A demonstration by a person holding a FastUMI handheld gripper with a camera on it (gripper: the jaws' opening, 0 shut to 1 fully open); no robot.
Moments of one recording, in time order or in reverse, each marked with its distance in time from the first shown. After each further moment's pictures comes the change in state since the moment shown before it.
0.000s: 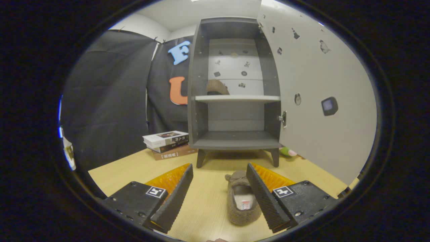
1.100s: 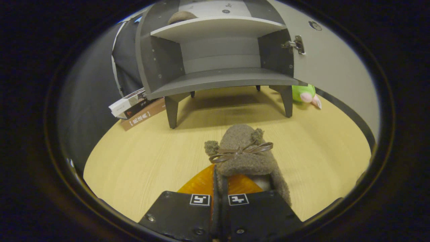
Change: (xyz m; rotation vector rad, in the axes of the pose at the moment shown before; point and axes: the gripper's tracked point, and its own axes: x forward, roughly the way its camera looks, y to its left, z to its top) arm 0.087 -0.028 -0.079 0.090 0.453 -0.066
